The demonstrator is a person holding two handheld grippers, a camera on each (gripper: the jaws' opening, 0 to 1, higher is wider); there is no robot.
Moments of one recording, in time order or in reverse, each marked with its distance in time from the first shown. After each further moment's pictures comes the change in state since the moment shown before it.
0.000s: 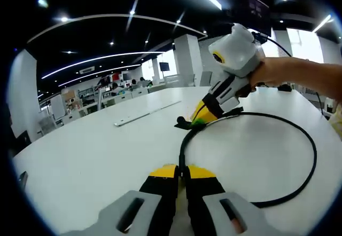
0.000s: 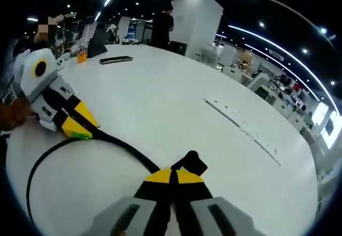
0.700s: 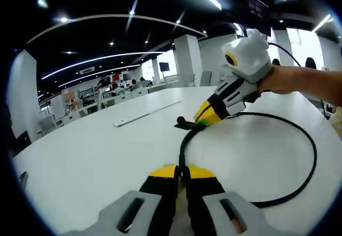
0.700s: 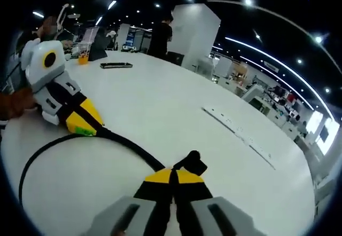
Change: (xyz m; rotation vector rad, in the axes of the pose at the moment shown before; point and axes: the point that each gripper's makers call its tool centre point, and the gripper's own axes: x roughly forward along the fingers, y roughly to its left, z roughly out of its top) left arm 0.004 0.003 0.001 0.001 -0.001 0.000; right arm -0.007 0.006 0.001 -0.051 -0.090 -0.064
